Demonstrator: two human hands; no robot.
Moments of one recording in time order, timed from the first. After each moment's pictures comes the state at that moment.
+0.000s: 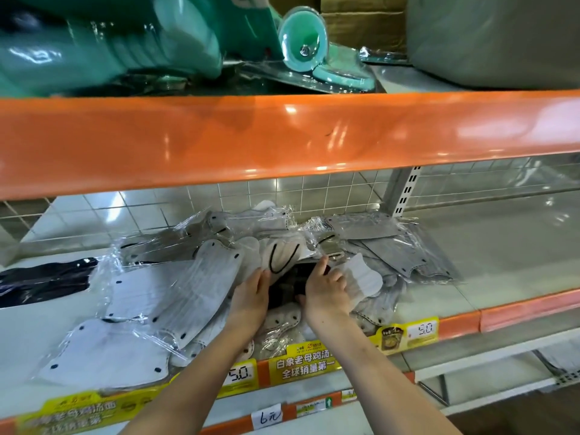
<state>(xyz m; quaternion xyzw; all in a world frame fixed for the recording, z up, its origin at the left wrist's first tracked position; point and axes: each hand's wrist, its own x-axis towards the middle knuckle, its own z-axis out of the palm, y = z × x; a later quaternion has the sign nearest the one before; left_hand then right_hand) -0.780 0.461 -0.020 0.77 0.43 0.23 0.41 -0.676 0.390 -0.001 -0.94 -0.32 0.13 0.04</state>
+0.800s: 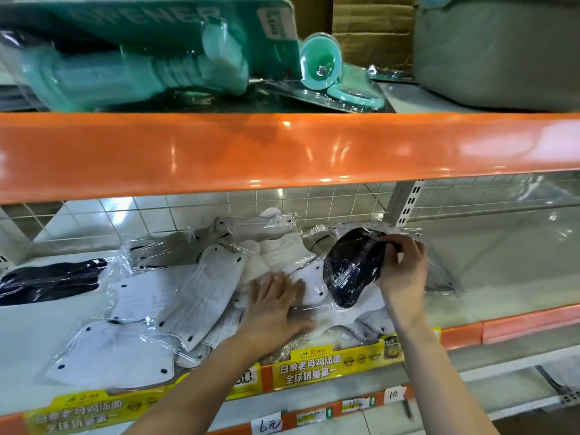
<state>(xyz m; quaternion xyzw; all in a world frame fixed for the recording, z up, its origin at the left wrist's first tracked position) -0.785 0.445 -0.018 0.94 0.29 0.02 0.17 -0.601 0.329 0.039 -0.77 -0.29 -0.14 0.56</state>
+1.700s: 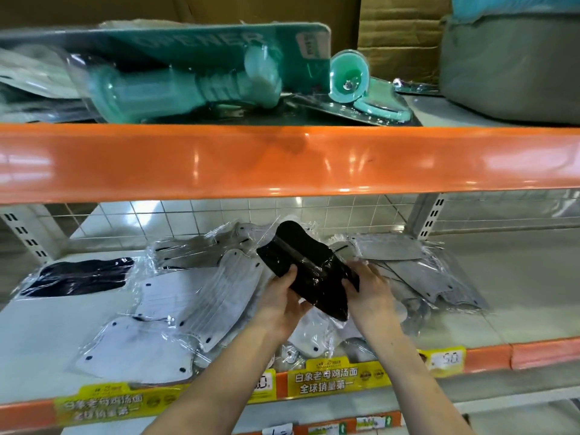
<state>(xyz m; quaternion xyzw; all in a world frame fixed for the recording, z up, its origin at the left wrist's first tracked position) -0.773 0.443 0.032 0.26 0.28 0.31 0.87 -0.649 0.357 0.029 -0.85 -0.41 0.03 0.34</state>
